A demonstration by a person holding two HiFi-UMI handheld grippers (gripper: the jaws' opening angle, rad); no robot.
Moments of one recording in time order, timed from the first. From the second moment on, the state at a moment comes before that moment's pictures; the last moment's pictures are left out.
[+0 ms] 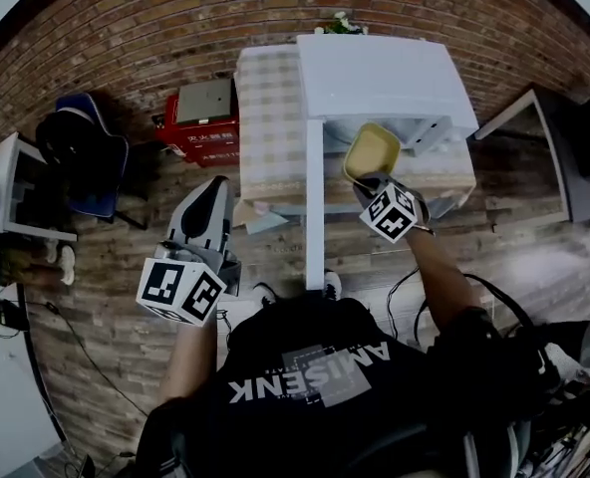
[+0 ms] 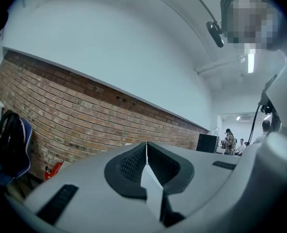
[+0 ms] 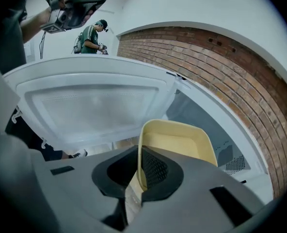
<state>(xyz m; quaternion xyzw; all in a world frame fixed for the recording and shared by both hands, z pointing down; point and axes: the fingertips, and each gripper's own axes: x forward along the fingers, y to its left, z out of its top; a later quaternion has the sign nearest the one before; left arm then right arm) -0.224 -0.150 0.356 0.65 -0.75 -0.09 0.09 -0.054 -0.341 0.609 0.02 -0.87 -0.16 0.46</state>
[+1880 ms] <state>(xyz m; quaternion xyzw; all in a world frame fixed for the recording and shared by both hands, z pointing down) -0.274 -0.171 0.320 0.65 -0.76 -0.06 0.02 0.012 -0.360 0.320 0.27 -0.94 -0.12 0.17</state>
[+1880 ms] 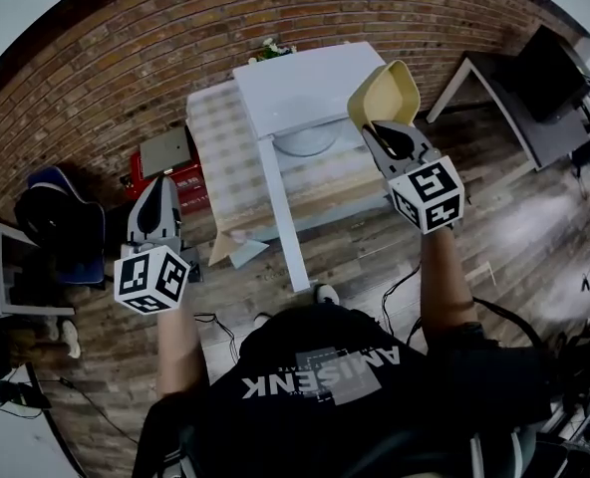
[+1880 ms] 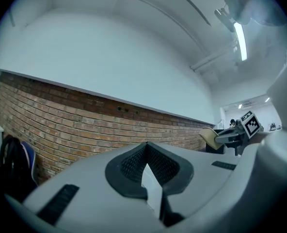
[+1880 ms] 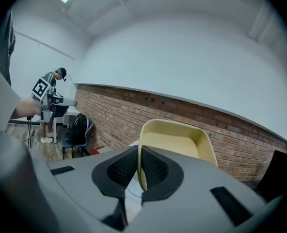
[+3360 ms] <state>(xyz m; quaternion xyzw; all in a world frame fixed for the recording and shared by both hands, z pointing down) -0.288 -0.174 0.322 0.61 -0.79 -0.06 0.01 0.021 -0.371 0.304 0.28 -0.95 -0.10 0.11</state>
